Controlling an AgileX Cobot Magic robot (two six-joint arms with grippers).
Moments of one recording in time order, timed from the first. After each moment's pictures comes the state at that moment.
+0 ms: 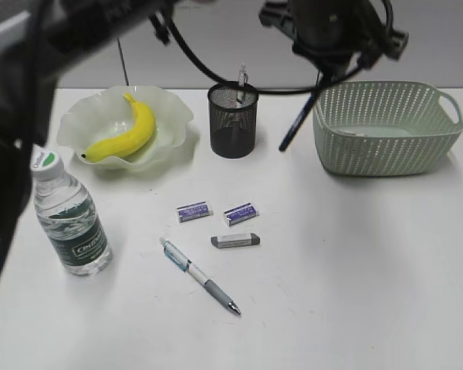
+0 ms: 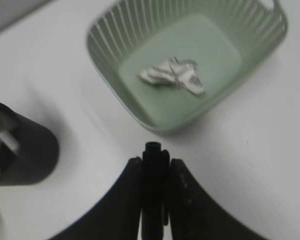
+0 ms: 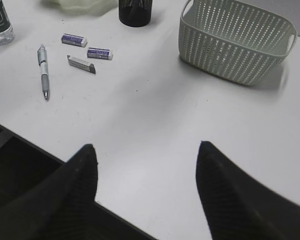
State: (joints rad) left arm -0.90 2.38 -2.55 0.18 1.20 -0.31; right arm 0.53 -0.01 -0.51 -0.03 1.04 -0.06
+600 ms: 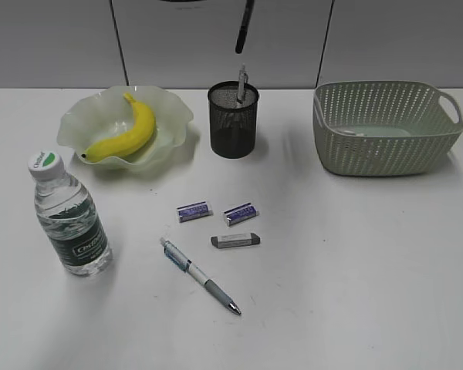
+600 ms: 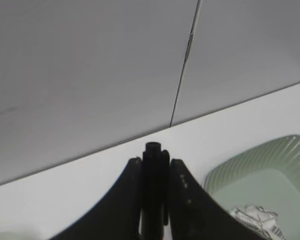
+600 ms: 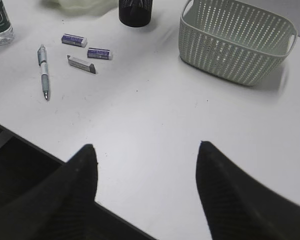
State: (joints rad) left arm -0.69 2.30 -2.56 0.25 0.93 -0.37; right arm 0.53 -0.01 -0.51 -0.03 1.04 -0.06
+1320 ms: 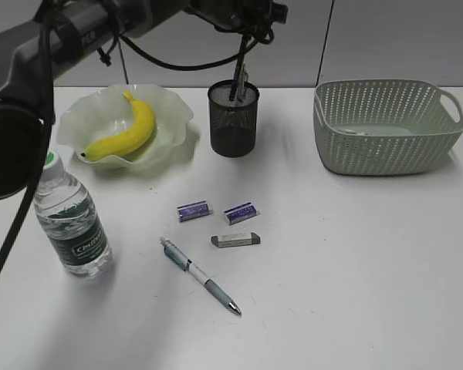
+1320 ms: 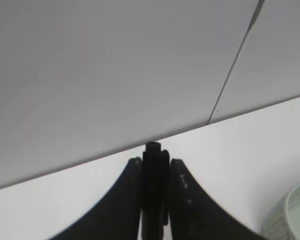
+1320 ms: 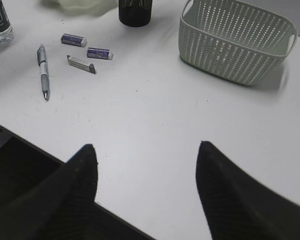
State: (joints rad) left arm -0.60 2.53 -2.54 0.24 0.66 -0.37; right arm 0.53 -0.01 -0.51 -0.03 1.04 -0.06
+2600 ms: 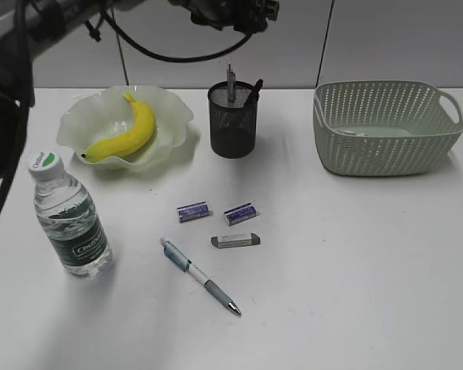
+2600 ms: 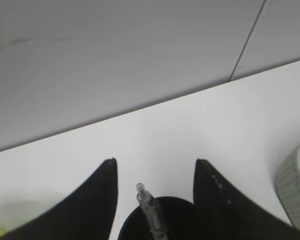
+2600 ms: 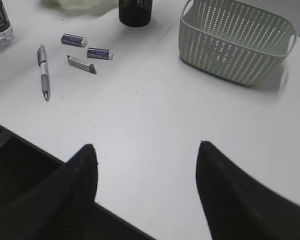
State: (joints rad) left arm -0.62 2.47 -2.54 0.28 0.88 -0.37; right arm 0.53 -0.01 -0.51 -0.02 1.04 -0.06
